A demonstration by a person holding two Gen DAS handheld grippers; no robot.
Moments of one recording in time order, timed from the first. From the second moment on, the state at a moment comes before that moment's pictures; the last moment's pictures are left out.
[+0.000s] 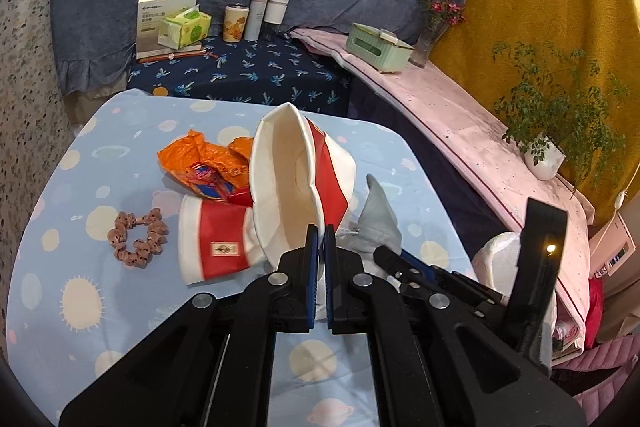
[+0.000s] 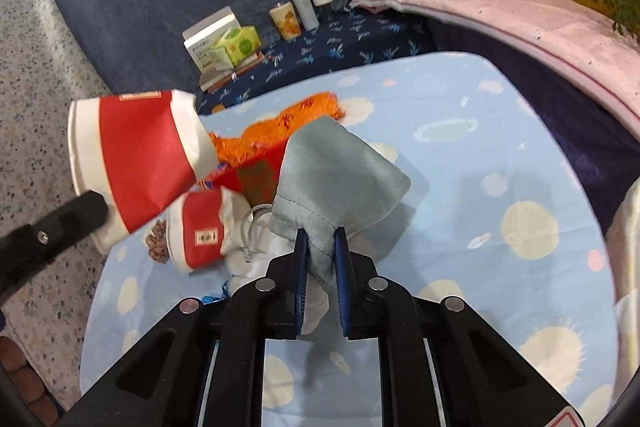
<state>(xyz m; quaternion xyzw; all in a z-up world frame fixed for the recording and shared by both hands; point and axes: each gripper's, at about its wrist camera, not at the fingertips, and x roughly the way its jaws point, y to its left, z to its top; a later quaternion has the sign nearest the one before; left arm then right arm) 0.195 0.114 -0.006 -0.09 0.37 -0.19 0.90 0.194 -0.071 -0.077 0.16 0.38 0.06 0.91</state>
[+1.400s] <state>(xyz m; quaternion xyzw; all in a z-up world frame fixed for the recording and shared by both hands) 0.177 0.039 -0.012 -0.05 0.39 -0.23 0.89 0.147 -0.167 -0.050 0.21 0.33 0.01 0.92</state>
